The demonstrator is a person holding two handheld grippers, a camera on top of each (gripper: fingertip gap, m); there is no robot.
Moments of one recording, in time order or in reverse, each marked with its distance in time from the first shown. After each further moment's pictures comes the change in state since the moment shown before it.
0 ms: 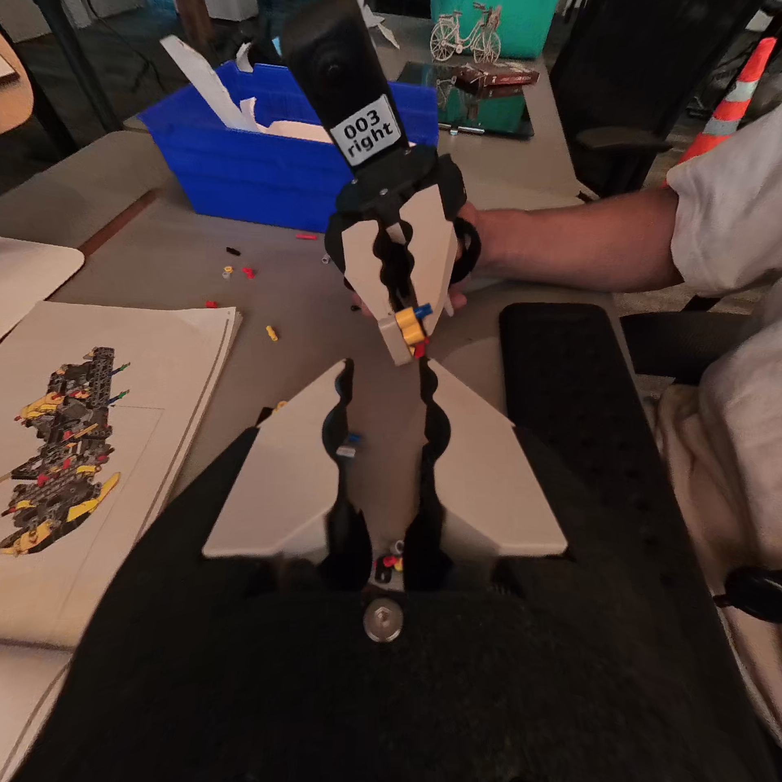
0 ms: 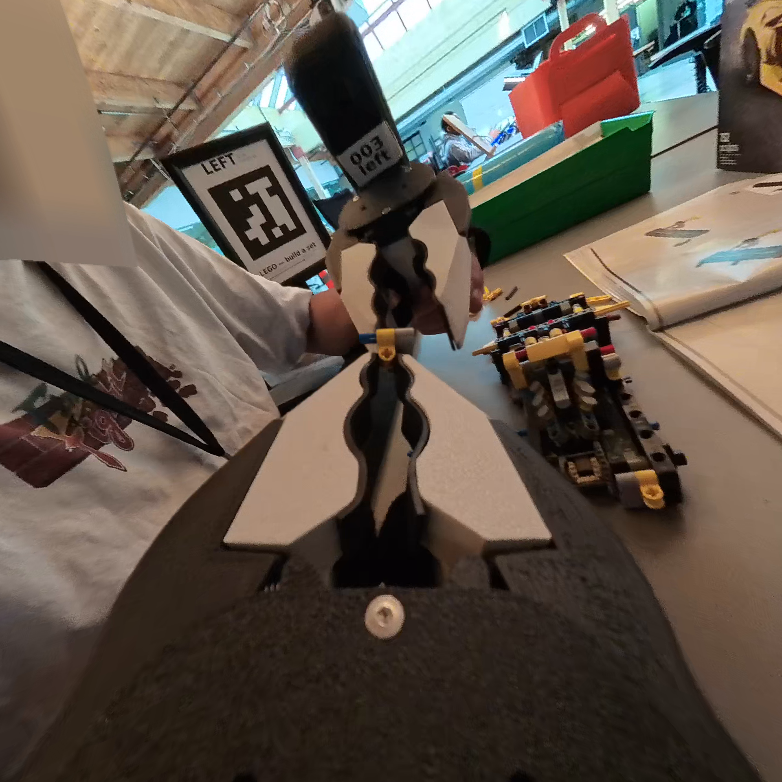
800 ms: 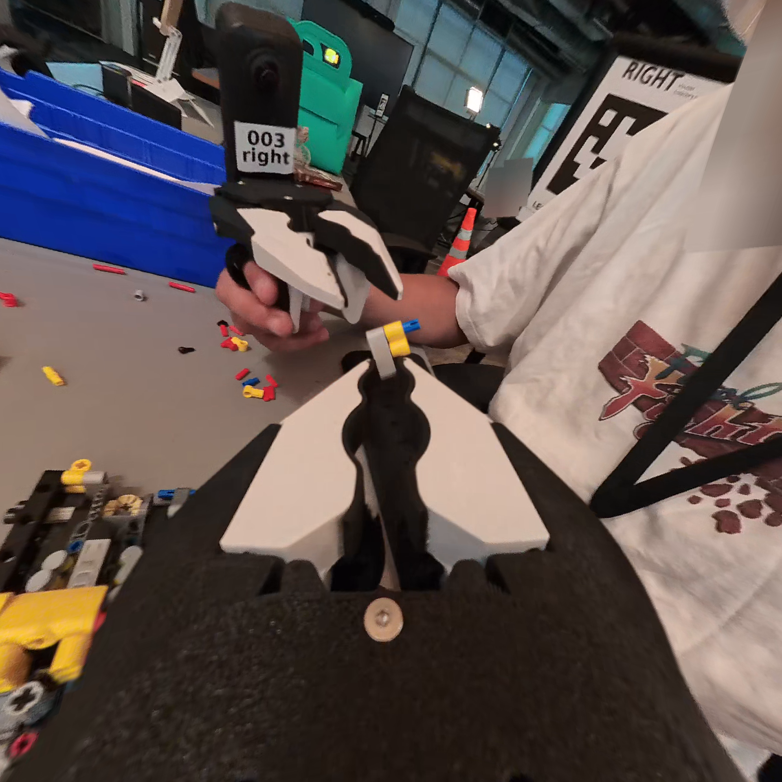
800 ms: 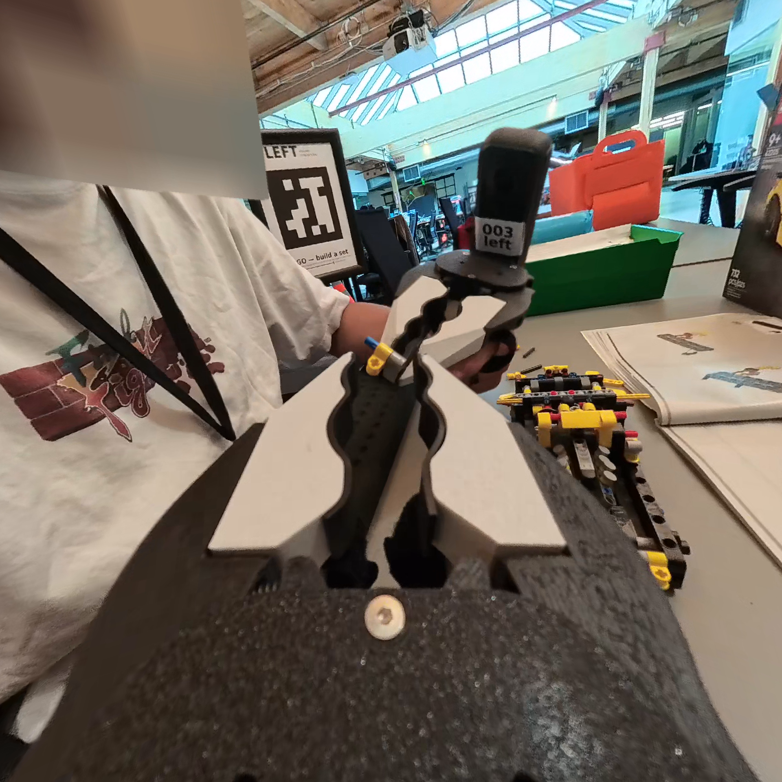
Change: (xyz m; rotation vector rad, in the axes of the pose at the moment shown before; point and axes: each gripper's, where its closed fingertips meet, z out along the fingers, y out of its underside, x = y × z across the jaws) left arm 0.054 -0.014 -0.015 0.198 0.484 -0.231; right arm -0.043 -0.011 -0.005 0.055 -0.077 -0.263
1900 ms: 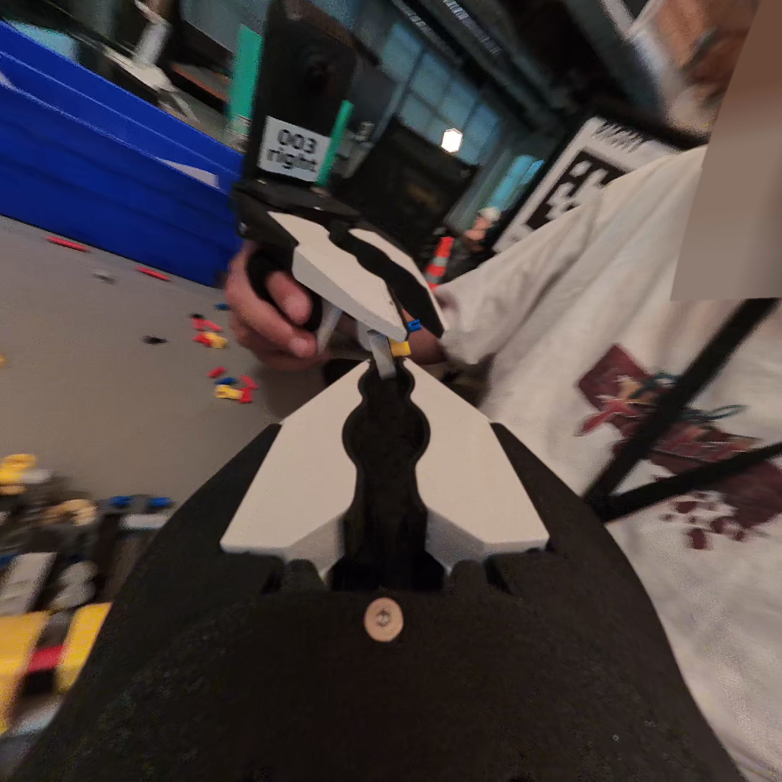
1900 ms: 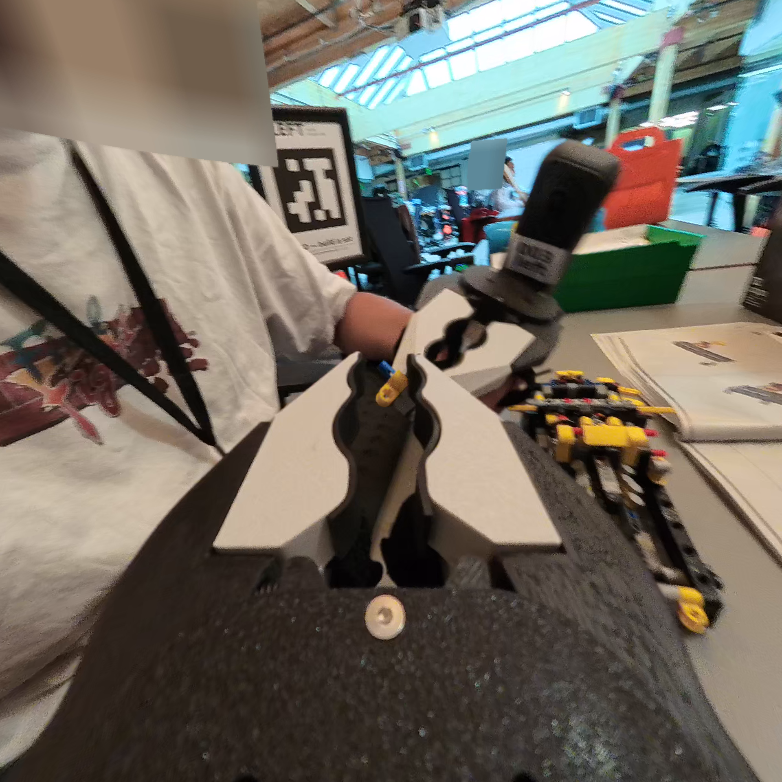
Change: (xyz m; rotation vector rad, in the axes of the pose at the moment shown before) left arm -0.007 0.004 0.010 0.050 0.014 -0.086; right arm -0.007 0.008 0.020 -0.029 -0.005 -0.042
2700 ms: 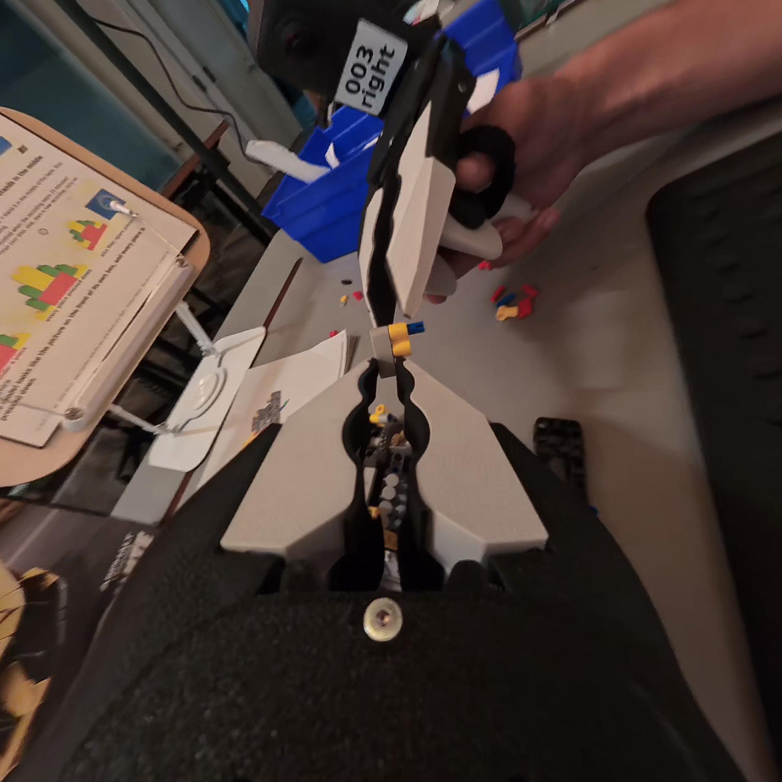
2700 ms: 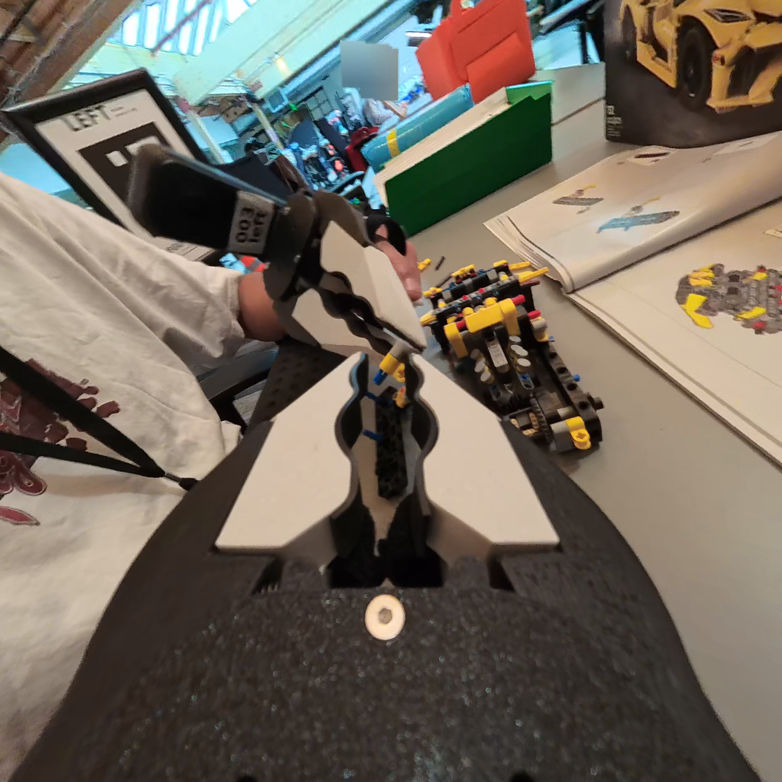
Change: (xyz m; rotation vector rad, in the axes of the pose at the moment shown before) left arm -0.072 0.002 -0.025 -0.324 -0.801 0.886; right arm 0.063 0.030 -0.029 -0.140 0.292 0.295
